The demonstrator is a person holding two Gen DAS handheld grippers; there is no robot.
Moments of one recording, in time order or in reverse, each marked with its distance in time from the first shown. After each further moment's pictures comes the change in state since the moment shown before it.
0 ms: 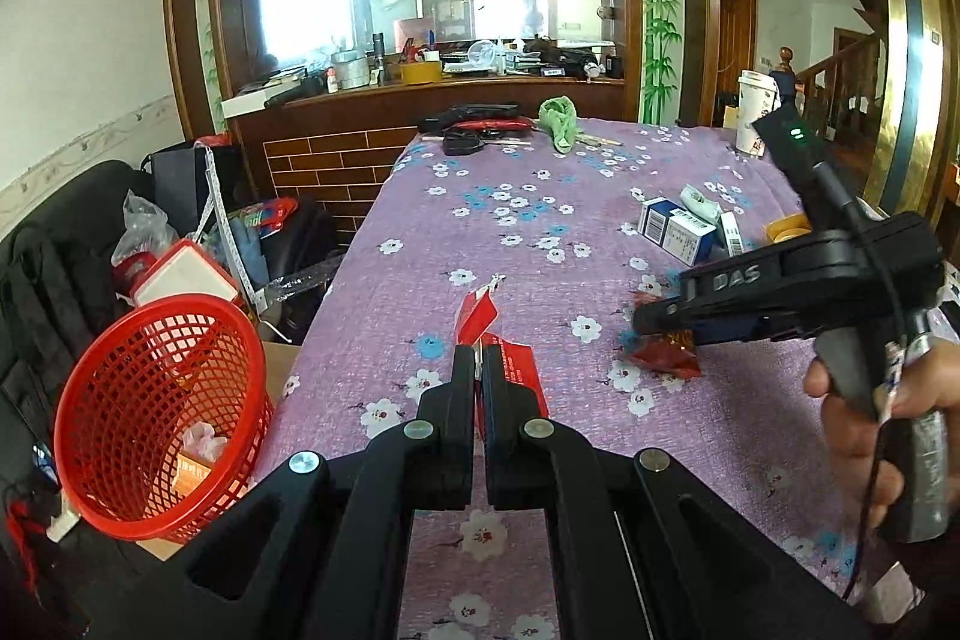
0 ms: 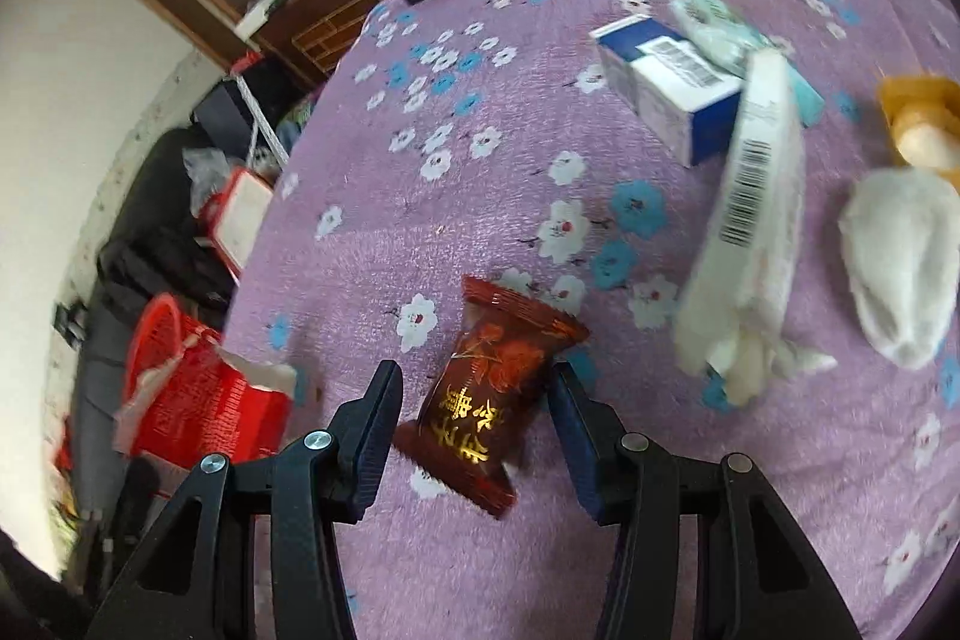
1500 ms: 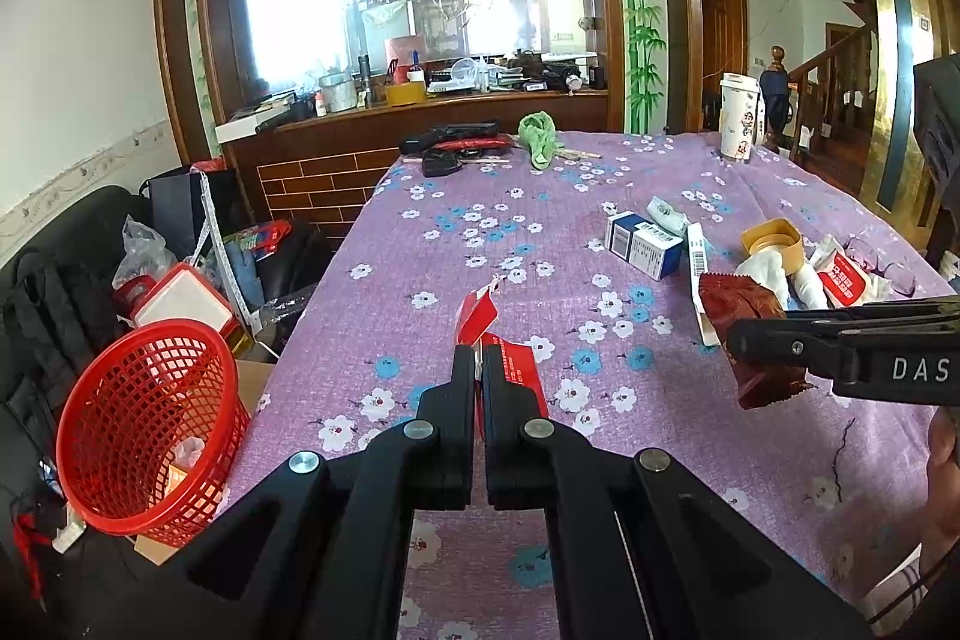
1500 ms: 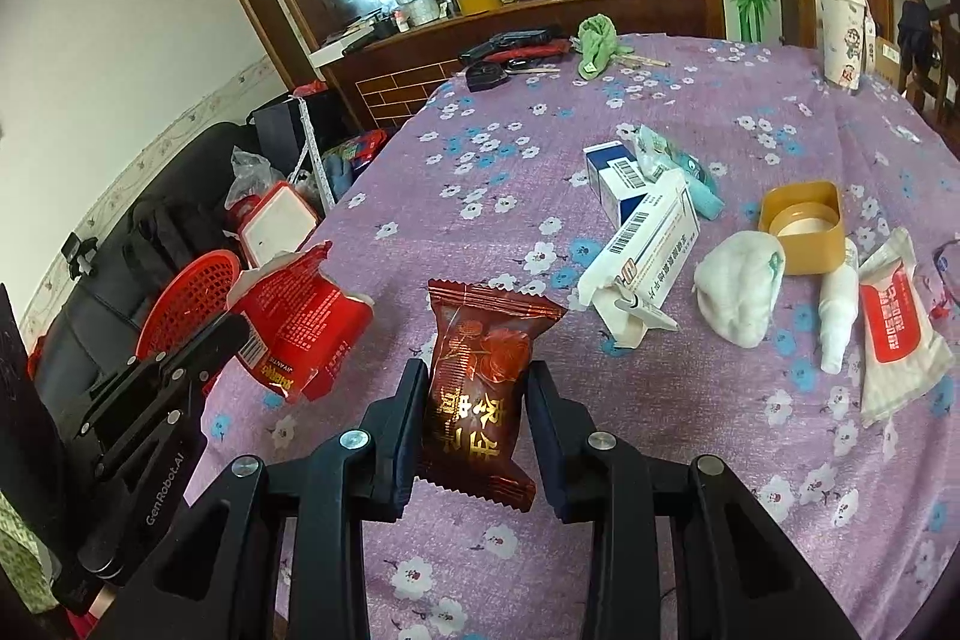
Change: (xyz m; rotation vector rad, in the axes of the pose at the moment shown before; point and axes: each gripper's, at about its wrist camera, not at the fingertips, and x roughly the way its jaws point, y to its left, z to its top) left arm -0.009 -0.038 0.007 0.032 -0.039 0.012; right arm -0.111 0.005 -0.063 -0.207 -0.228 -0.007
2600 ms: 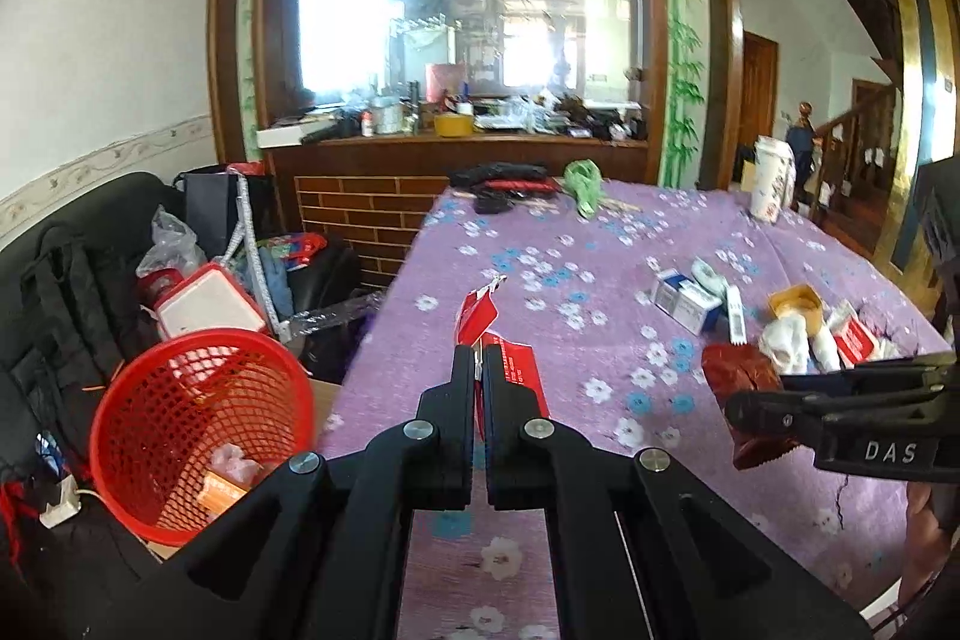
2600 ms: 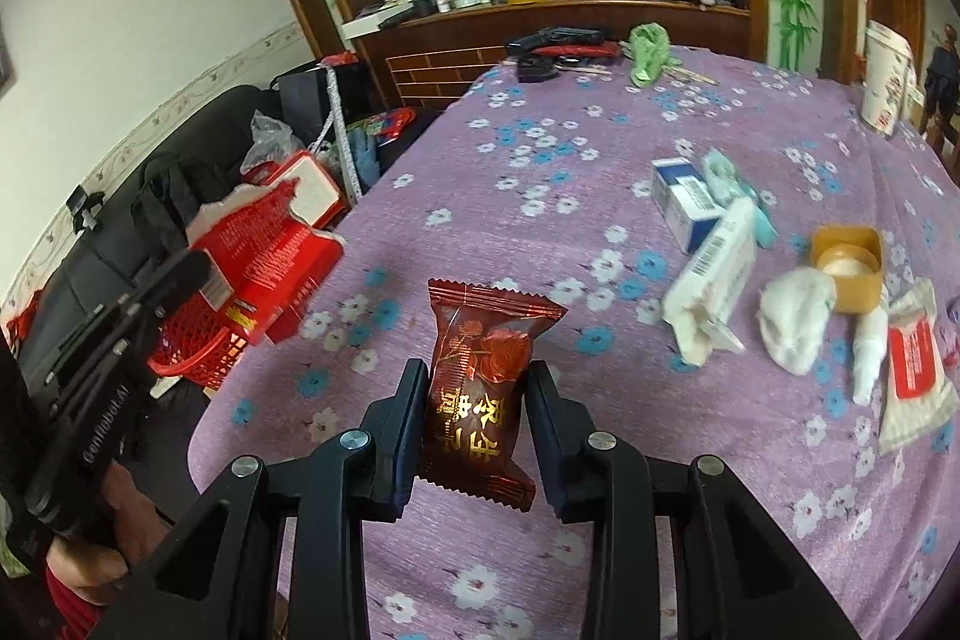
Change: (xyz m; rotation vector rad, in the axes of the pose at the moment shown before) left arm -0.029 0.057 0.010 -0.110 -0.088 0.042; right arm 0.015 0.051 0.009 -0.112 0.038 0.002
